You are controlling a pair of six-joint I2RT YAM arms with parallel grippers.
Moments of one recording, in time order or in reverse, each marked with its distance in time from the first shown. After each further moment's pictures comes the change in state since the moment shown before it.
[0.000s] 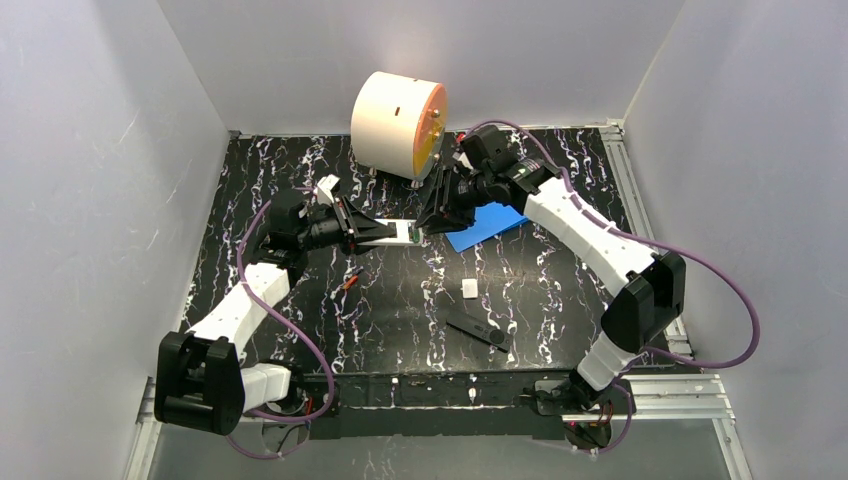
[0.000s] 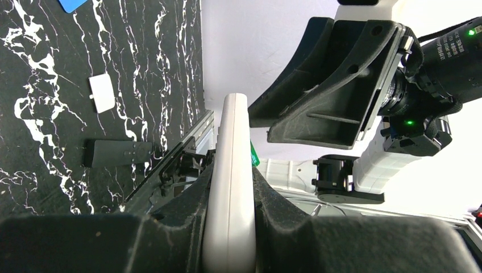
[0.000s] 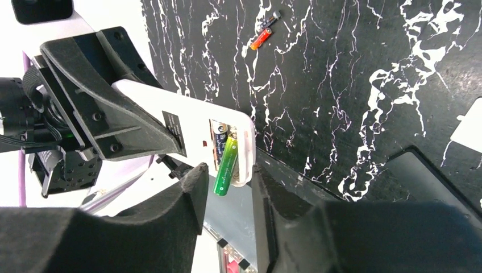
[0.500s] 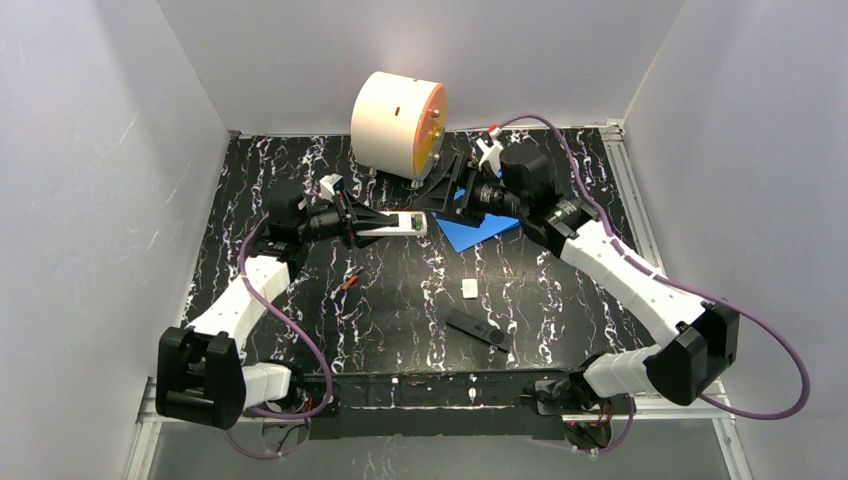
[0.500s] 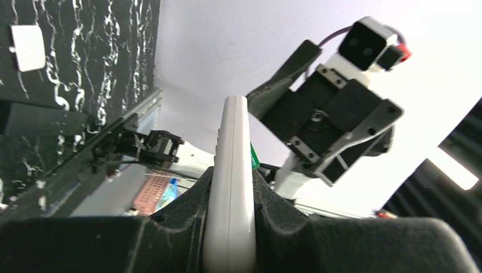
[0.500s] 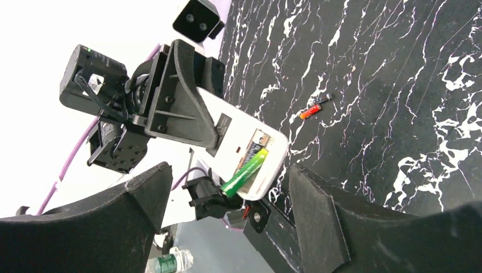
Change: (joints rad) left arm 0.000 0.027 0.062 0.009 0.069 -0.262; right arm -0.012 -0.293 -0.314 0.468 0.057 0.011
